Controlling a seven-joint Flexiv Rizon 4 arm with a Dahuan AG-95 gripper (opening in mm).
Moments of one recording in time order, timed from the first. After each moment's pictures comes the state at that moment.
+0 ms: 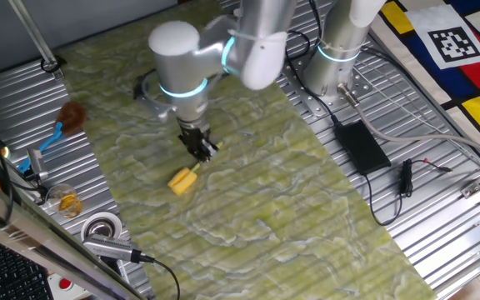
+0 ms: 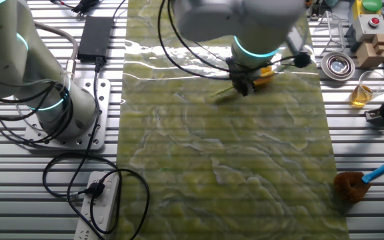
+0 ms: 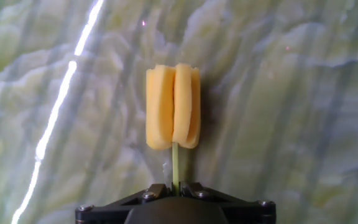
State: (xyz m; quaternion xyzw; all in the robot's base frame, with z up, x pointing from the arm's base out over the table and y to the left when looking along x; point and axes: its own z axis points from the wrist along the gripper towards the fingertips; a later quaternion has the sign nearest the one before) arm 0.492 0.072 0.026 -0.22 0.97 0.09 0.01
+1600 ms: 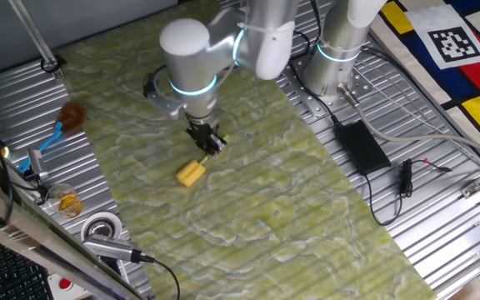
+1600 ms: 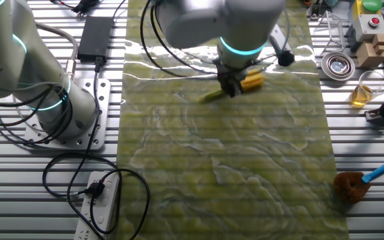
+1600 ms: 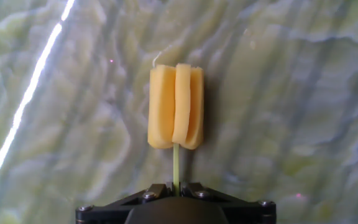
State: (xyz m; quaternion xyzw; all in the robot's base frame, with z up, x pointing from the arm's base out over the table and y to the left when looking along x) arm 0.456 0.088 0.011 -0.18 0.98 0.06 0.00
